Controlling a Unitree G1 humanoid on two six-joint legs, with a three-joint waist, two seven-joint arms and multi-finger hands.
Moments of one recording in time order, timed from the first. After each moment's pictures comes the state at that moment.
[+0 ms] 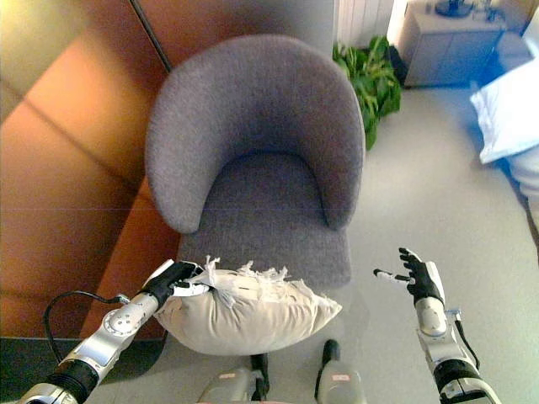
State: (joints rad) left arm -0.11 0.67 -0.35 0.47 -0.15 -0.05 -0.09; right arm -0.18 -0.55 0.14 0.94 0.14 -0.24 -0.17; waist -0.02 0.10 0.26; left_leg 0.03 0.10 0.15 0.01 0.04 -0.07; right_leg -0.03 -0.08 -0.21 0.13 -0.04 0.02
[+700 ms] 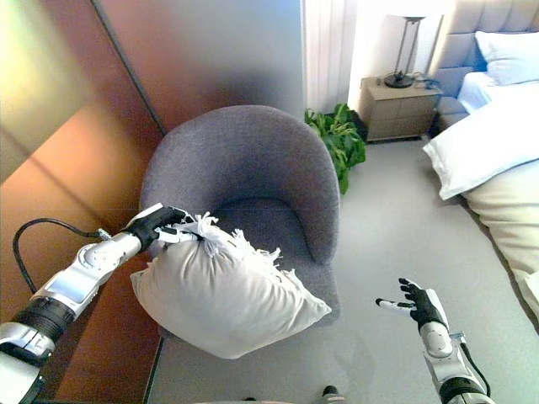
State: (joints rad) left arm -0.49 0.85 -0.45 0.54 -0.27 0.07 -0.21; right arm -0.14 -0.54 0.18 1.03 0.12 -0.22 -0.10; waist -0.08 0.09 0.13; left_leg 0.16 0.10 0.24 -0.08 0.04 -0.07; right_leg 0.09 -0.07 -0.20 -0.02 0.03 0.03
